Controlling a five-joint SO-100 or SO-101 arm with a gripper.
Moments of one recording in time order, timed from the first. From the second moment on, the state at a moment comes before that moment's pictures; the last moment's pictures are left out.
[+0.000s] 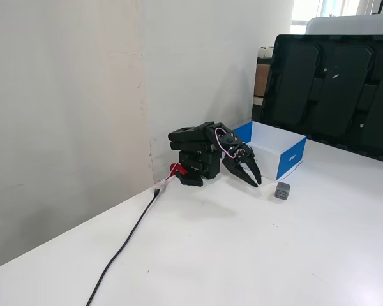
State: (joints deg) arm -2.8 187.3 175.2 57.2 -3.3
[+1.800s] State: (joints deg) arm -20.9 122.9 140.5 50.9 10.0
